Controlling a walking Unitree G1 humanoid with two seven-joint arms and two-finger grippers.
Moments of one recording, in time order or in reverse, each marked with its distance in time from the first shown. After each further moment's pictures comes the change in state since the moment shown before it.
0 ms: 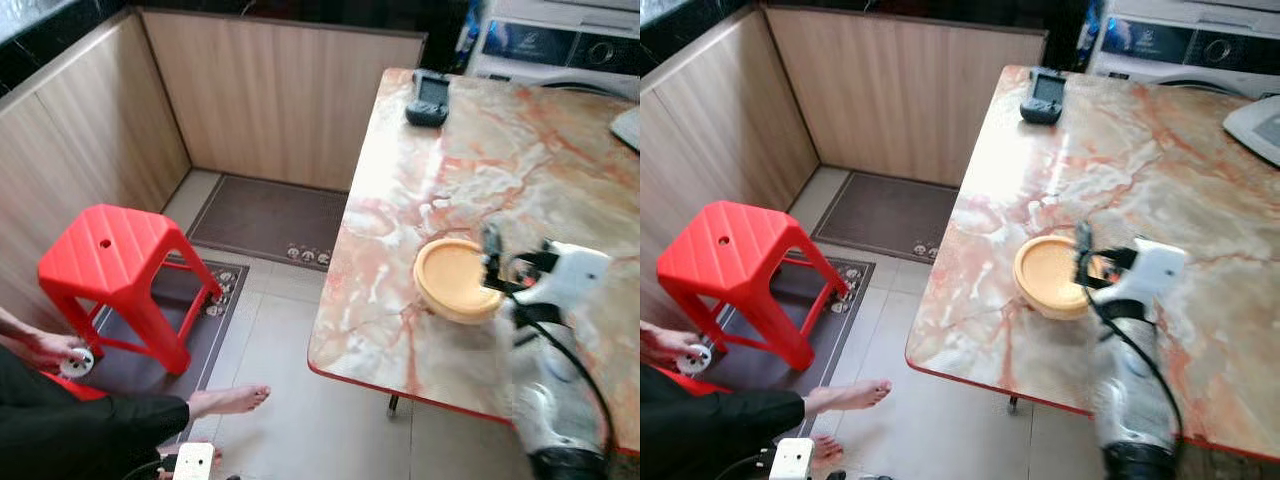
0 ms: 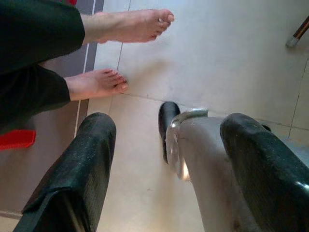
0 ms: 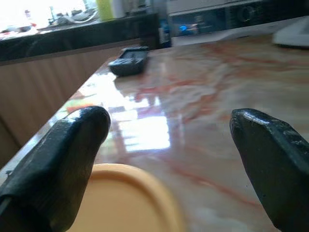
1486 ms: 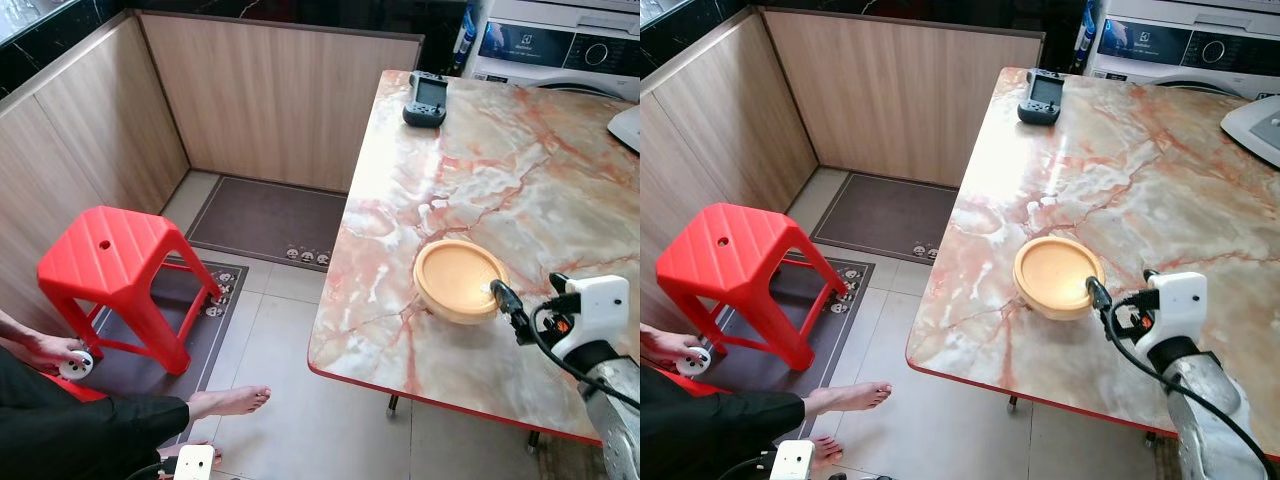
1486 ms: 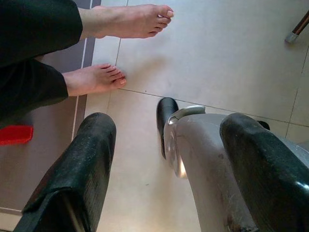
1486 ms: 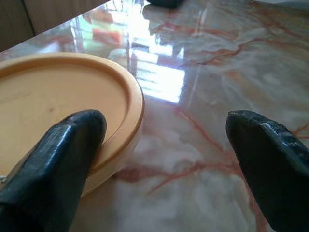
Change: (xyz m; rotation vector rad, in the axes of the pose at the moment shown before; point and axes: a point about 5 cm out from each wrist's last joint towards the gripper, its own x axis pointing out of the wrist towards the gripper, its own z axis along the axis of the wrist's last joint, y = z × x) left arm 0.000 0.000 -0.003 -0.005 0.018 -0.004; right arm -0.030 -0.042 -0.002 -0.260 0.266 0.283
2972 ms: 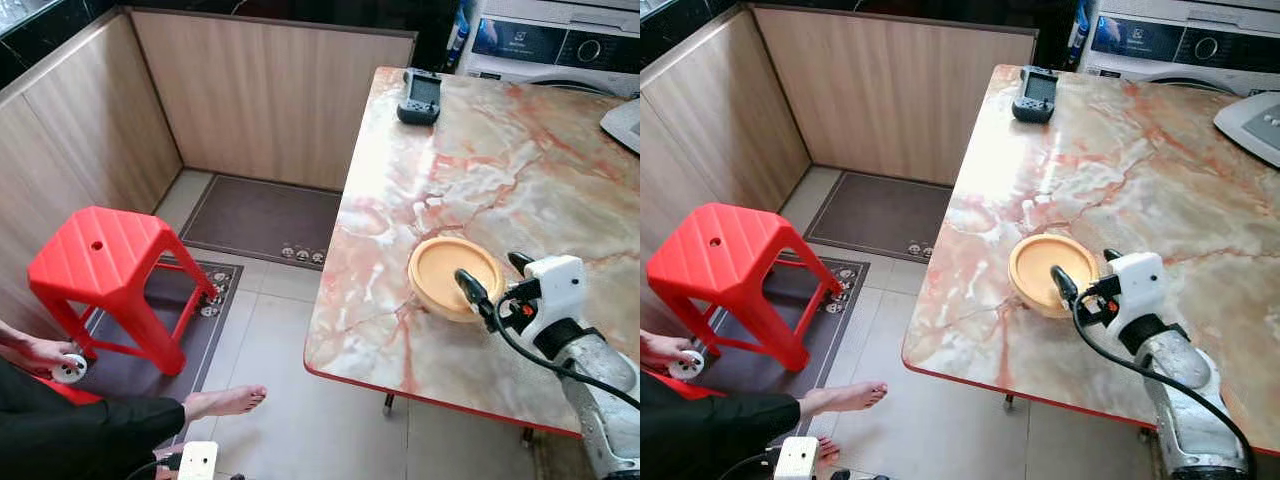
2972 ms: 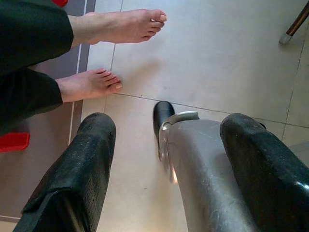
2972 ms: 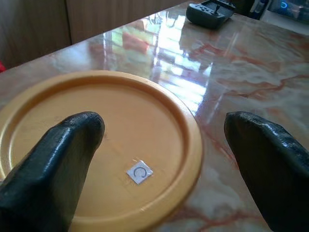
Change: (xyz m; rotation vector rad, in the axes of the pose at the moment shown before) left arm 0.002 -0.006 0.004 0.006 -0.014 -0.002; right arm 0.020 0.021 0.013 -0.121 -0.032 0.167
